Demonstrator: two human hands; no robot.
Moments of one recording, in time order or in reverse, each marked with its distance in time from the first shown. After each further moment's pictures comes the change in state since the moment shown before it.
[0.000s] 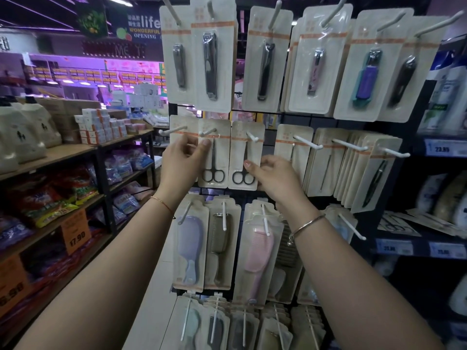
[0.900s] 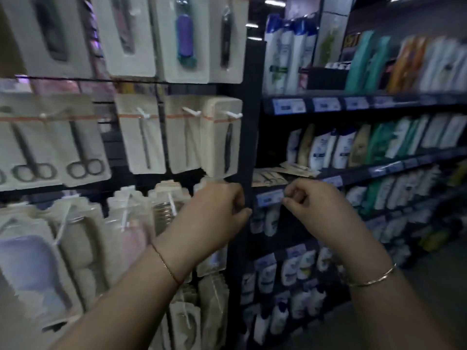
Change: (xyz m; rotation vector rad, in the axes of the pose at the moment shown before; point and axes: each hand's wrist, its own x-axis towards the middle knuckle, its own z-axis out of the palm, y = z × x) left_hand -0.160 0.114 0.154 0.314 -0.878 0.434; right_hand -0.144 0.054 -0.244 -0.950 0.276 0.103
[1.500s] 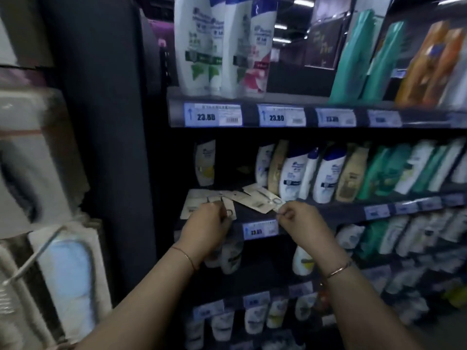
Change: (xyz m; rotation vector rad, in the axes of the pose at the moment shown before) left_hand 0.220 0.032 0.218 -0.060 0.061 -0.360; right_hand 0.182 0.262 0.035 0.135 -0.127 0.040
